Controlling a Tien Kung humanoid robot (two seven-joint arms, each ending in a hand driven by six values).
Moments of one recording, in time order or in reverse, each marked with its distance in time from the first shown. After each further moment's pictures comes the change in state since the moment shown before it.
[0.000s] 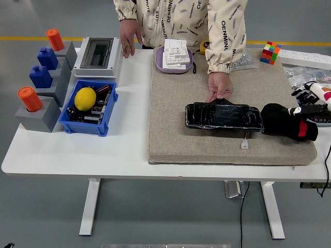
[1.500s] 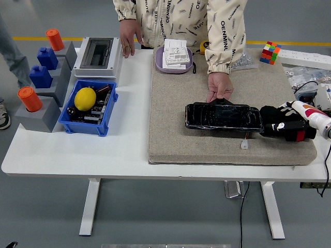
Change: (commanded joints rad) left arm -0.007 -0.010 0.015 0.000 -0.010 -0.002 -0.002; right arm -0.050 0.069 -0.022 0.006 0.000 -0.001 0.007
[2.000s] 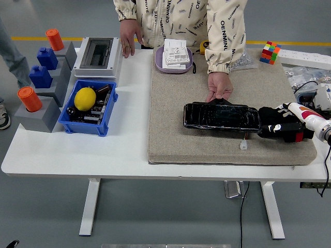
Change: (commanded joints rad) left arm -0.004 -0.003 0.006 0.000 -0.008 -0.004 -0.007; right arm -0.010 0.009 -0.004 0.007 0.008 -0.032 0.010
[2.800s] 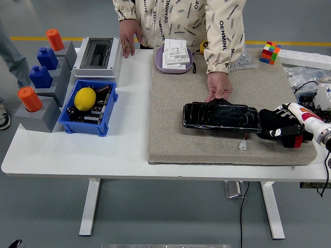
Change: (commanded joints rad) left arm -0.002 -0.009 0.022 0.000 -0.017 -0.005 -0.007; right arm -0.065 0.044 0.050 0.010 0.008 -0.048 0.038
